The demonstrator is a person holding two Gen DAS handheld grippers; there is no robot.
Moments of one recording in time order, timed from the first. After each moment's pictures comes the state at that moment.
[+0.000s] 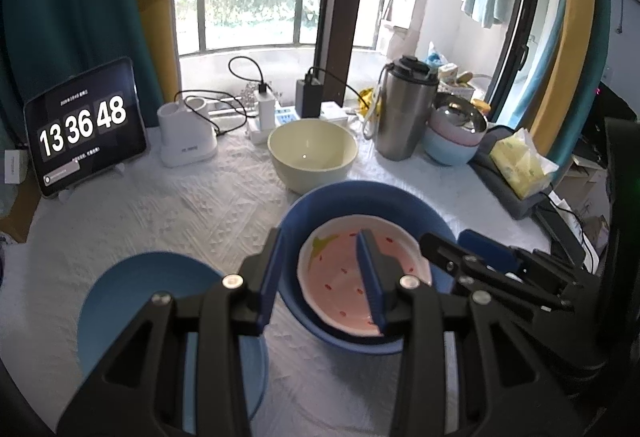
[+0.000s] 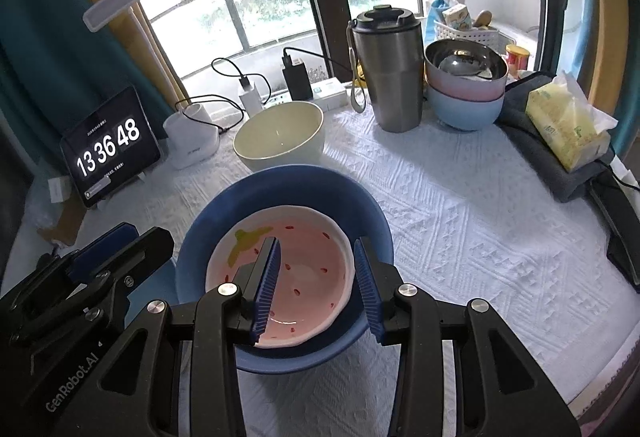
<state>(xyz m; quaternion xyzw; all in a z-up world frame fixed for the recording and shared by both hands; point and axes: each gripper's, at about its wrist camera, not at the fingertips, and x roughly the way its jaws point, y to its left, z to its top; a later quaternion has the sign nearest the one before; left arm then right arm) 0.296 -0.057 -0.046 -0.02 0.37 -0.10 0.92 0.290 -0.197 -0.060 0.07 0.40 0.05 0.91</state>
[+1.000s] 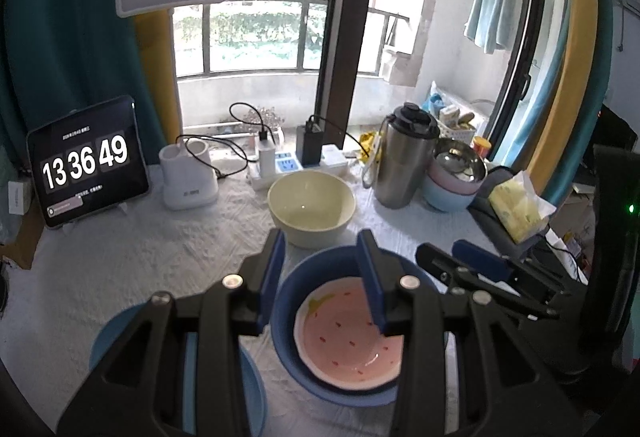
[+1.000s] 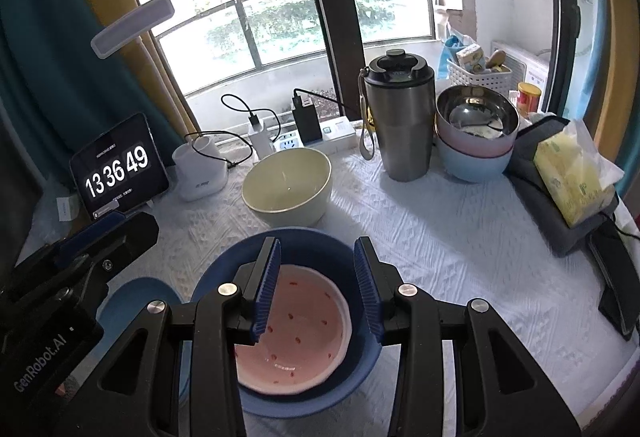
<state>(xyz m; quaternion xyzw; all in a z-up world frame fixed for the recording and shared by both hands) 0.326 -0.059 -0.008 -0.04 0.34 -0.09 0.94 0.321 -0.205 -0.030 0.06 0.37 0.07 0.92</state>
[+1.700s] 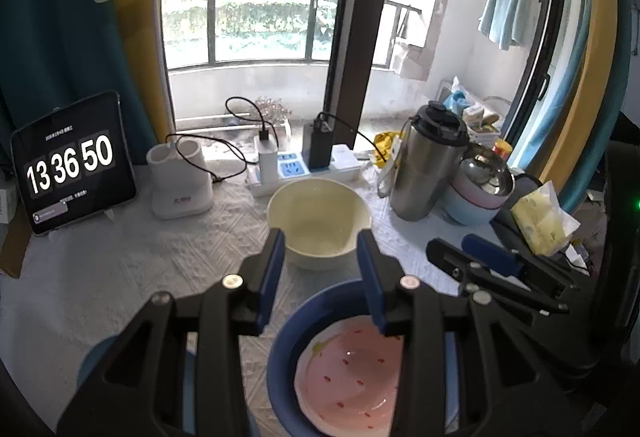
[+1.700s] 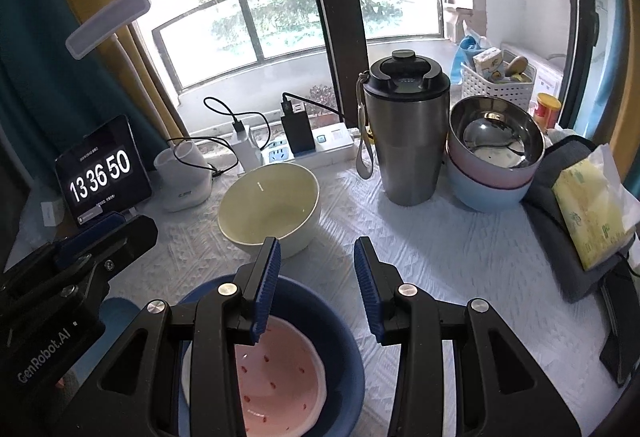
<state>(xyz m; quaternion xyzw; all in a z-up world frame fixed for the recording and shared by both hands) 0.382 -0.068 -0.026 -0.04 0.35 -0.08 0.93 0.380 -0.216 -0.042 0.05 0.38 0.08 0.92</state>
